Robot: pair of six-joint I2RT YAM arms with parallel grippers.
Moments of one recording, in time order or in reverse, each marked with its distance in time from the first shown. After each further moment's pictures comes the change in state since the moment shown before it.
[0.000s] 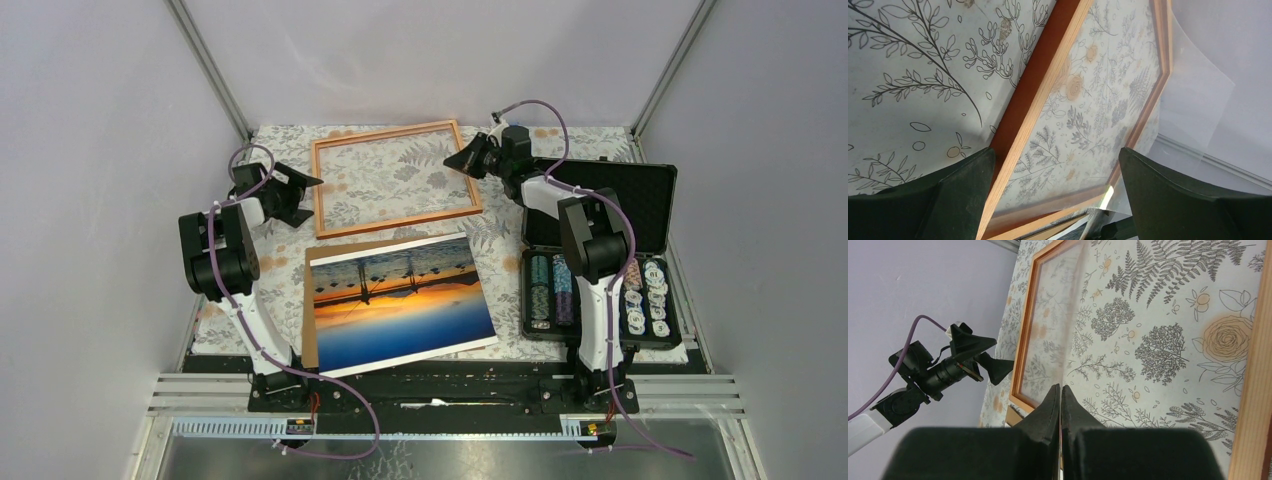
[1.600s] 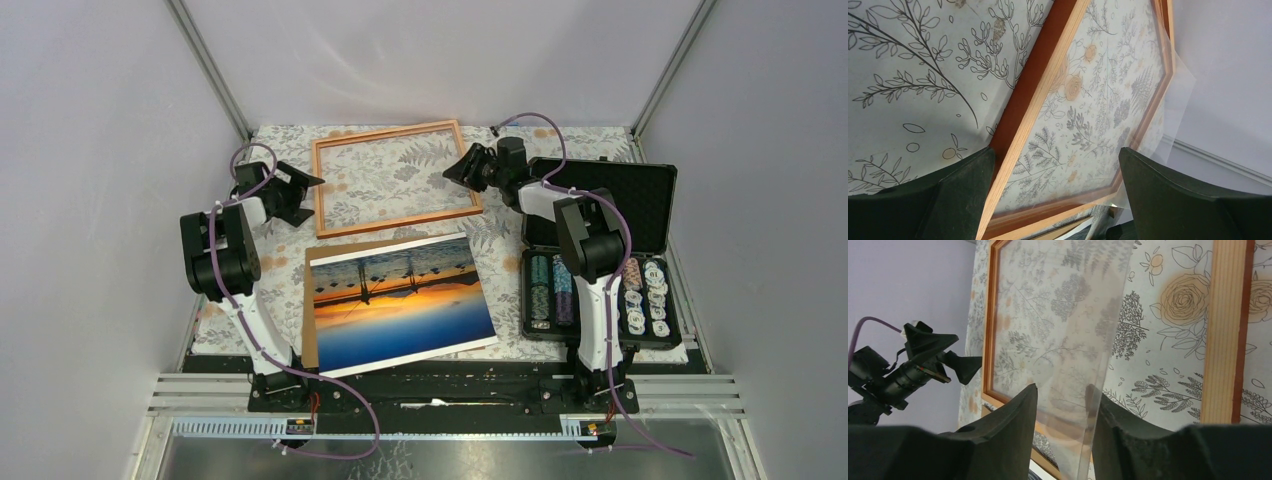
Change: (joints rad) left arm -0.013 -0.004 0.000 0.005 -0.019 0.011; right arm 0.007 0.026 -0.043 -0.045 0.070 -0.025
